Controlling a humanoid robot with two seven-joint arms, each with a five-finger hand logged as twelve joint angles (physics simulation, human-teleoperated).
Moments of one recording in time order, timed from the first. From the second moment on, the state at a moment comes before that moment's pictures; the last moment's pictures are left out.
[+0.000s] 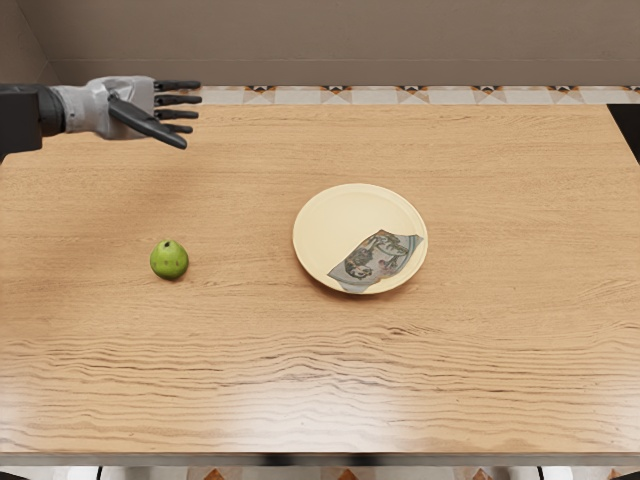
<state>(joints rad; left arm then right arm) -1.25 0.49 -0.16 -0.57 -0.12 -0.61 0.33 -0.07 0.00 -0.05 0.23 -0.11 0.16 0.08</state>
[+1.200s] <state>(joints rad) -1.44 0.64 0.41 -1.57 0.45 0.48 0.34 -0.07 0.00 -0.05 0.22 -0.11 0.16 0.08</state>
